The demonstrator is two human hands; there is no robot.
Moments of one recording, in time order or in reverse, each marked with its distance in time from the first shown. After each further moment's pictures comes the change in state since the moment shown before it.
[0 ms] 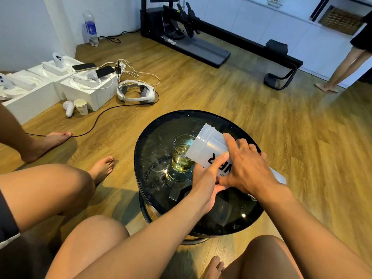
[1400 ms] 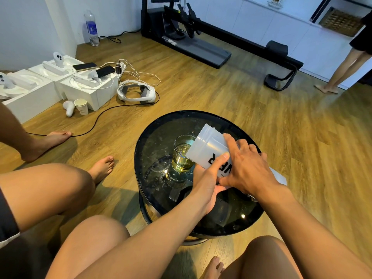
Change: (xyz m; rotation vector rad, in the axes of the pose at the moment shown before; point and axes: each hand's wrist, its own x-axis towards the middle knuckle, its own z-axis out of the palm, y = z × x) left_hand -0.001 0.001 0.001 -0.009 0.001 0.002; right_hand -0.001 -0.002 -0.004 -0.001 -0.010 -0.004
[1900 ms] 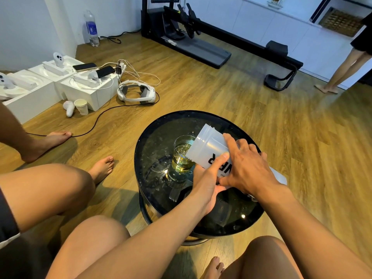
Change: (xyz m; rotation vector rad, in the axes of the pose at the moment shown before) left_hand -0.001 0.001 0.001 0.000 0.002 0.000; right_hand 0.001 -0.001 0.000 -0.007 -0.001 -0.002
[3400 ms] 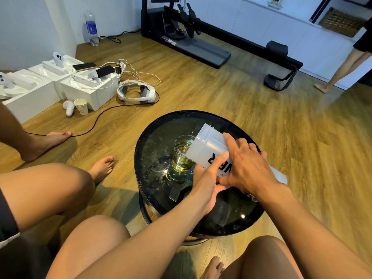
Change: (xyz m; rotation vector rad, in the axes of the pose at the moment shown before) left_hand 0.001 0.000 -0.001 -0.009 0.003 -0.006; right_hand 0.001 0.000 0.001 0.001 0.011 -0.005
